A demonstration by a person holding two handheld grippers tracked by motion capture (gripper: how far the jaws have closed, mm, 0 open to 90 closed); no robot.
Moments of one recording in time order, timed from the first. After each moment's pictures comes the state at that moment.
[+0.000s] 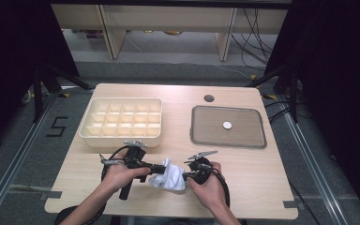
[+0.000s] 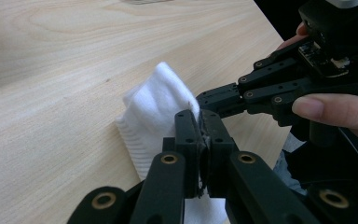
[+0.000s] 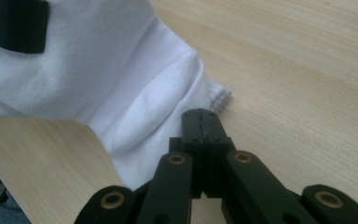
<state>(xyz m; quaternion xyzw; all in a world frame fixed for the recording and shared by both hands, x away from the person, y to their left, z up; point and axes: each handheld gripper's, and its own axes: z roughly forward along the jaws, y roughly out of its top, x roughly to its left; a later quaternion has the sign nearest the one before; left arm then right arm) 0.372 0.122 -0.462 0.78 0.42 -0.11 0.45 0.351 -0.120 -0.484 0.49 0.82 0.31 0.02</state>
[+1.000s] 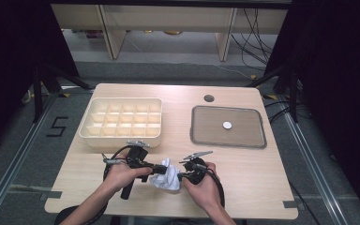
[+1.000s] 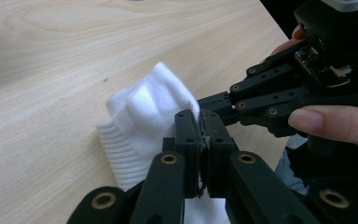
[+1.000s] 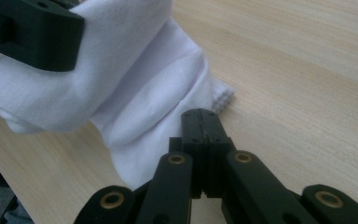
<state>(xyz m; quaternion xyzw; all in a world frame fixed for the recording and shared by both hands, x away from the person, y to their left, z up) 0.374 0.117 -0.463 0.79 0.42 -0.10 0.44 0.353 -0.107 -0.488 0.48 0.82 0.32 0.01</state>
